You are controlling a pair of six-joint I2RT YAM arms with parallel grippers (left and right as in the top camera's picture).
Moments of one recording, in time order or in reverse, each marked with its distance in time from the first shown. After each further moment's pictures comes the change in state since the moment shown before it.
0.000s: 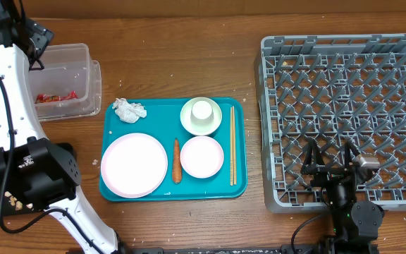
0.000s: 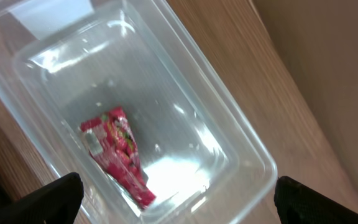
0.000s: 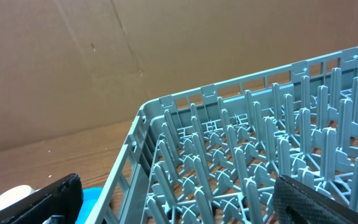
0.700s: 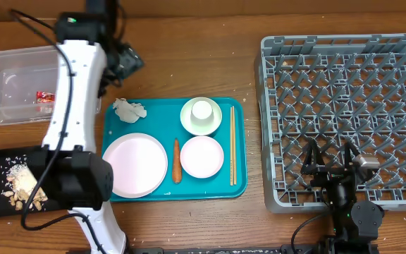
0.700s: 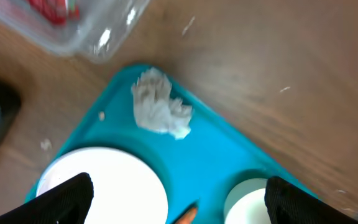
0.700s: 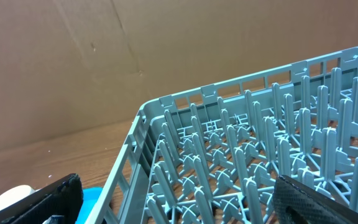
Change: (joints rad) left arm -0.401 -0.088 -0.116 -0.353 0.053 -0.082; right arm 0.000 0.000 0.000 0.000 0.000 0.000
